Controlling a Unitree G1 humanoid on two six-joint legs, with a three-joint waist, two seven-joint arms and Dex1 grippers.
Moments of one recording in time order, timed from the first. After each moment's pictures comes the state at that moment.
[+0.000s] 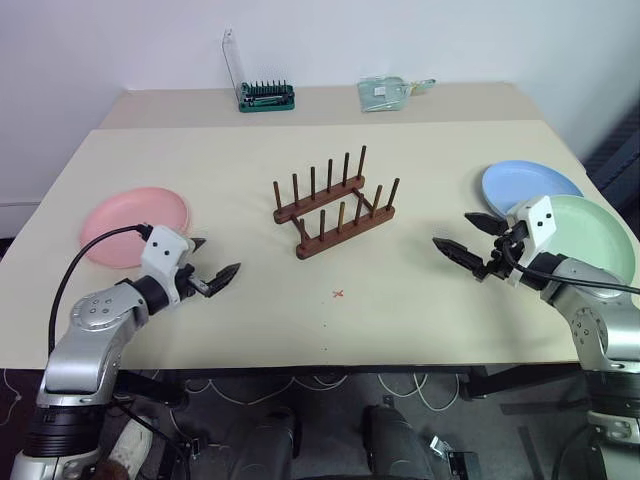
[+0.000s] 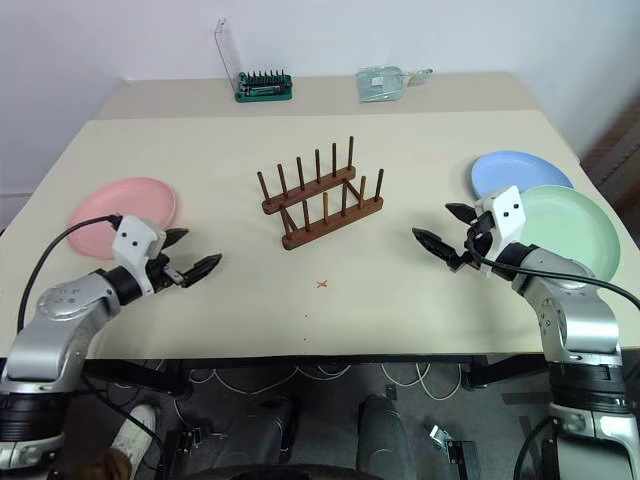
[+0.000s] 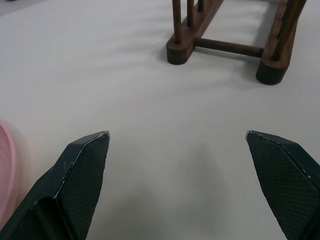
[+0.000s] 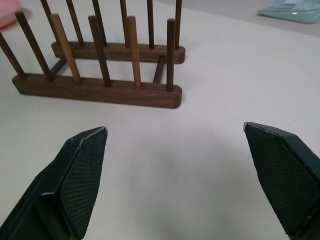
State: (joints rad) left arm -0.13 0.62 0.17 -0.20 -0.31 0.43 -0.65; right arm -0.27 -0.69 -0.24 -0.01 0.43 0.41 0.81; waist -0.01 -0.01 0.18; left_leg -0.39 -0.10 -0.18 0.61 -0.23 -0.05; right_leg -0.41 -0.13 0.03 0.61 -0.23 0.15
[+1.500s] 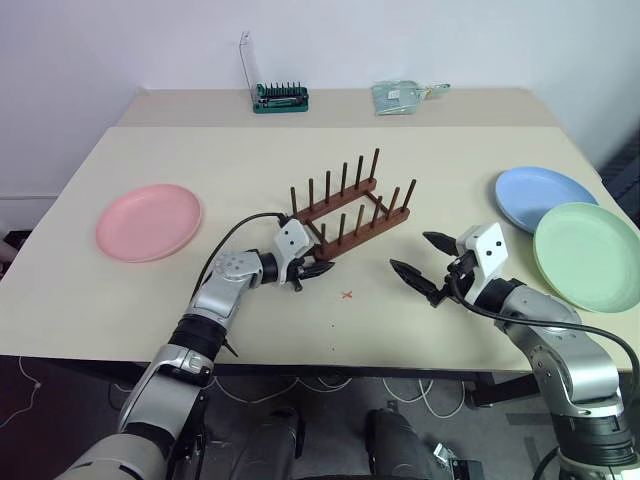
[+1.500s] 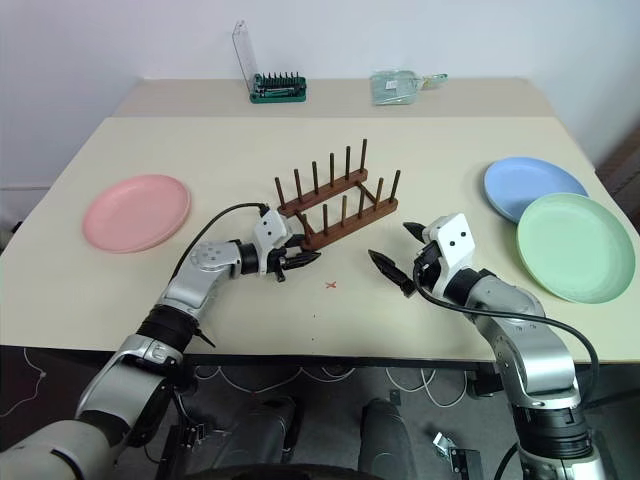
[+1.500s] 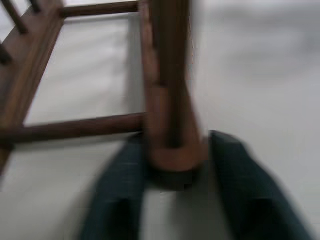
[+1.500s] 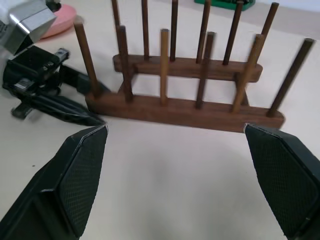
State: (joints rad) left arm -0.63 0.27 -0.24 0.53 -0.05 0.05 -0.87; right arm -0.10 -0.54 -0.12 -0.37 0.41 0.49 0.60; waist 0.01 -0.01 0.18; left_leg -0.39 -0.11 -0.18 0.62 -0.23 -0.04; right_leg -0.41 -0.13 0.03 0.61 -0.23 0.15
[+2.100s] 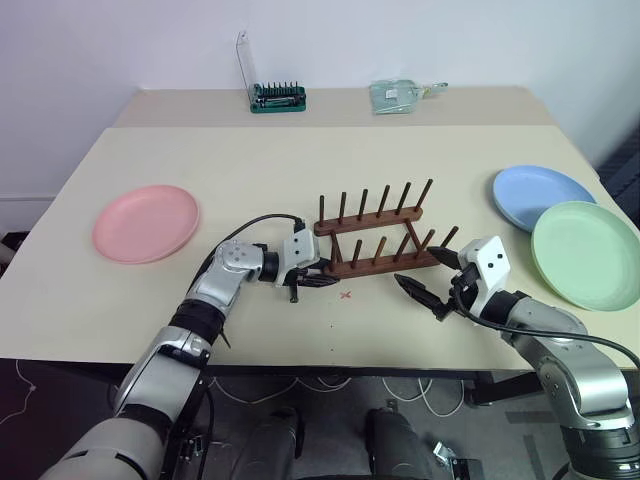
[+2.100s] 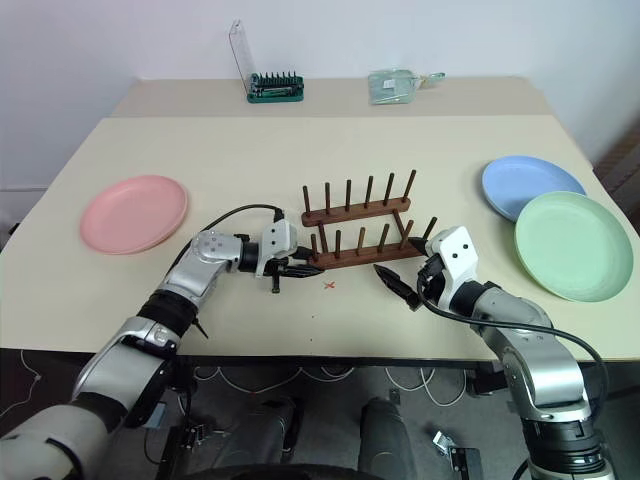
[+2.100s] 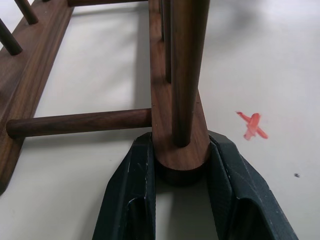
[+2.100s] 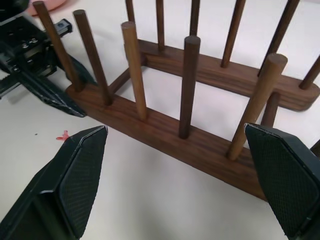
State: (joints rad) left arm -0.78 0.31 -0.30 0.74 -0.03 -0.17 -1.16; right arm -0.04 -0.57 -0.13 -0.39 0.42 0.51 0.61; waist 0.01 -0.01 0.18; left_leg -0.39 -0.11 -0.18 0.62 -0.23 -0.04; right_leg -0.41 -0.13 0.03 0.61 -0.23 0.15
